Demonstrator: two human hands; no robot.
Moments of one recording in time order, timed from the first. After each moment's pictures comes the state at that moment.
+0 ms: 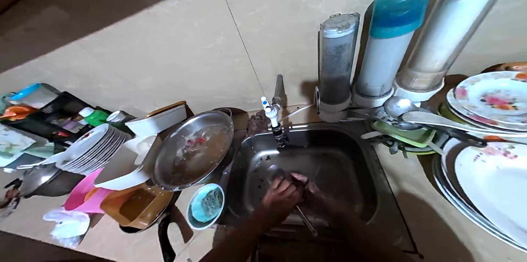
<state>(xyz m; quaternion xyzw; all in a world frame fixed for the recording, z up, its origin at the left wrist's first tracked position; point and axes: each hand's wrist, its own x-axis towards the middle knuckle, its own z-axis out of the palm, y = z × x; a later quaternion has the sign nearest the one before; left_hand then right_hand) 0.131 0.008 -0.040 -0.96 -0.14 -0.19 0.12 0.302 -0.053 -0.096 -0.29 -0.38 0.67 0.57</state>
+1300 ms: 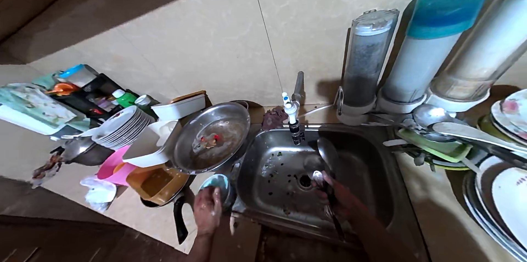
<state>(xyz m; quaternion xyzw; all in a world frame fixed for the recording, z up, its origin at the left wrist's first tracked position) -0.053 0.014 -0.046 -0.69 -0.66 -0.30 0.04 0.325 -0.042 -0.076 -0.35 -0.13 0.77 0.52</state>
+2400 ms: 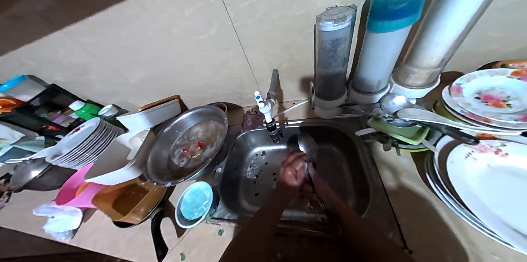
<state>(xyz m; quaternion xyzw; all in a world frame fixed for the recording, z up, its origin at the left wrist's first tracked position) 0.209 0.031 -0.072 -0.84 -0.29 -0.38 -0.24 0.319 -0.047 -0.084 -0.32 -0.20 0.74 0.55</state>
